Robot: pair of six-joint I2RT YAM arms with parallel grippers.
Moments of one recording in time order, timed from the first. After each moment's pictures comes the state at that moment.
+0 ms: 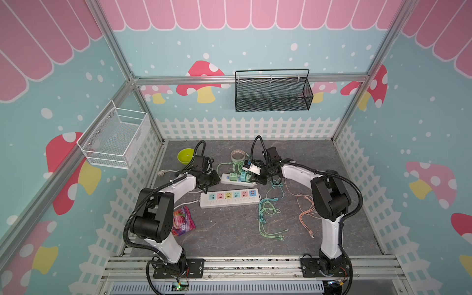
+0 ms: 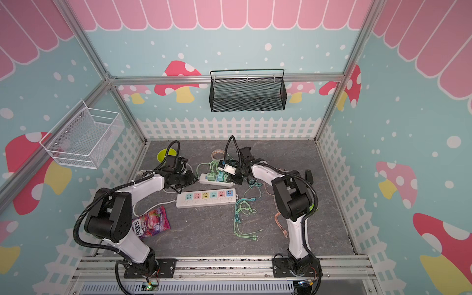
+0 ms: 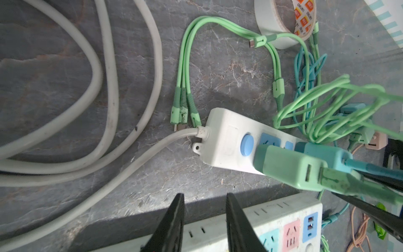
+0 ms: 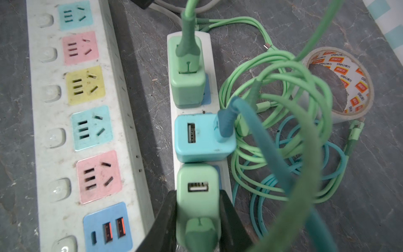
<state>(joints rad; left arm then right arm) -0.19 1.69 1.02 -0.32 0.25 -0.52 0.48 2.04 1.45 -0.42 -0.46 -0.77</state>
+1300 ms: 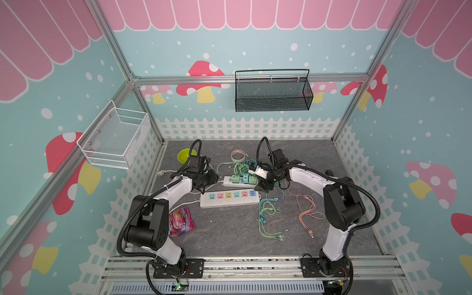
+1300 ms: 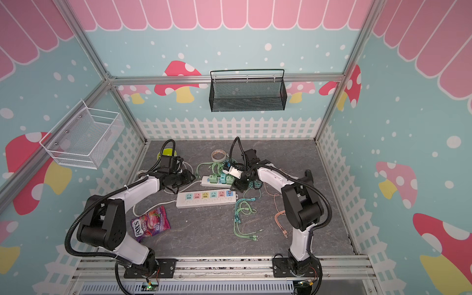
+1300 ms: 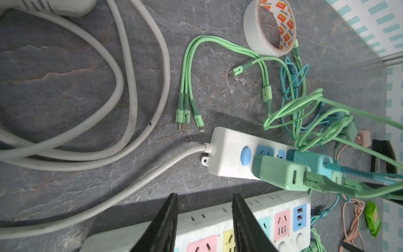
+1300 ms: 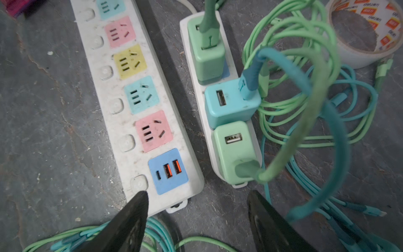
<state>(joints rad) -0.17 1.59 0.99 -0.33 0.25 -0.51 0.47 1.83 1.32 -0.56 -0.48 -0.66</state>
